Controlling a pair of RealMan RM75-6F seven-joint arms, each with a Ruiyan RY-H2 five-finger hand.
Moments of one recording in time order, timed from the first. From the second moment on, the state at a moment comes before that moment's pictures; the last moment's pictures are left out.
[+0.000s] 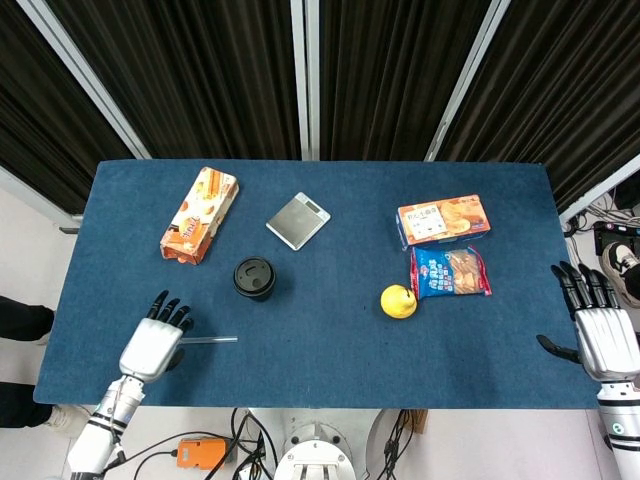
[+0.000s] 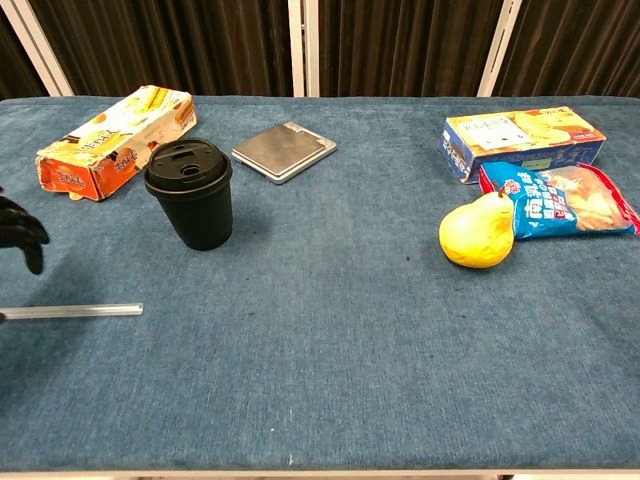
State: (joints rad) left arm -0.23 -1.43 0.01 -1.63 1.51 1.22 0.61; right arm 0.11 -1.08 0.06 -1.63 -1.55 1.50 -0.04
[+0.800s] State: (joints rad) left arm -0.28 -1.54 0.00 -1.63 1.35 1.17 0.72; right arm 0.12 -1.09 0.06 -1.61 -1.53 1.47 -0.02
